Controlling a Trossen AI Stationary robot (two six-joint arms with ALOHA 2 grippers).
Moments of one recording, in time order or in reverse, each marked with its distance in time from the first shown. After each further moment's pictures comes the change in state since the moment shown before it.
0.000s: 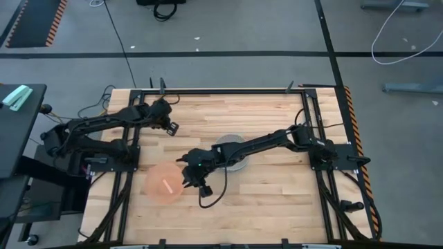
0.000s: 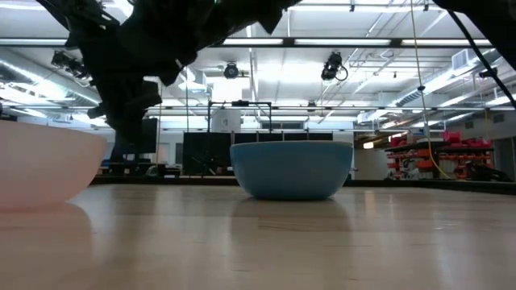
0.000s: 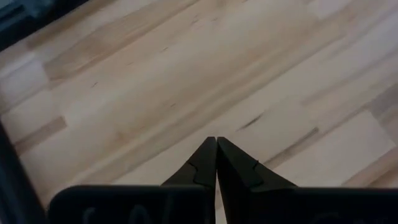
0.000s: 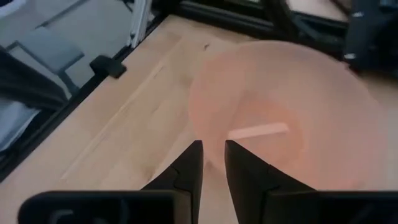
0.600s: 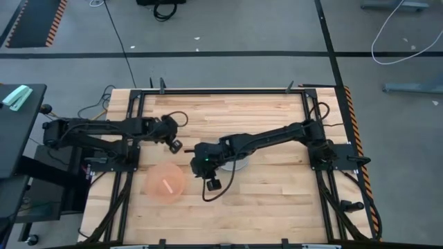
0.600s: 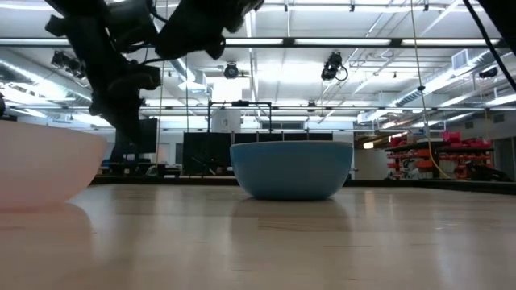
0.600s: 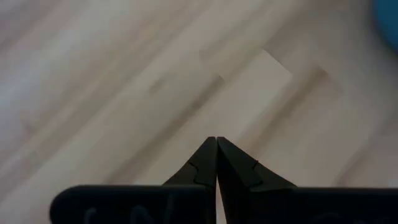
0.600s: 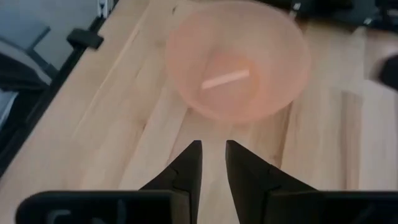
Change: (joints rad) left arm -0.341 -0.002 0.000 -0.020 -0.010 -0.121; right arm 0.005 -0.162 -0.001 -0.321 0.159 0.066
